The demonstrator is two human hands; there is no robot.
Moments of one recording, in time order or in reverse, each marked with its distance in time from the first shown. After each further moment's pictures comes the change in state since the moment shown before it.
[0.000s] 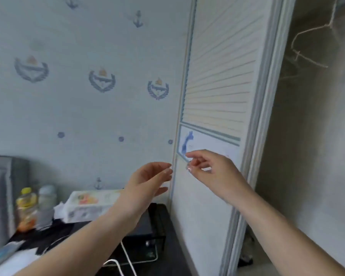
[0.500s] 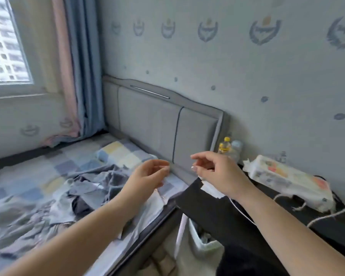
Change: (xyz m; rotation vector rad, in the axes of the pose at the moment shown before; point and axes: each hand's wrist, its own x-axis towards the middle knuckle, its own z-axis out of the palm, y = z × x) left_hand -0.285 0.042 -0.356 0.385 0.923 -0.132; right_hand -0.051 -0.212 0.387 0.384 -0.765 -0.392
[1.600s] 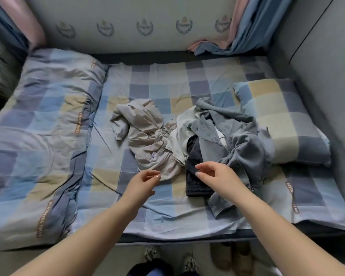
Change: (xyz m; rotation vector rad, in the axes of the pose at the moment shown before) left_hand 0.054 -0.259 -0.387 -0.068 0.922 -0.737; right_hand 0.289 0.017 0.524 0.163 -1.023 0.016
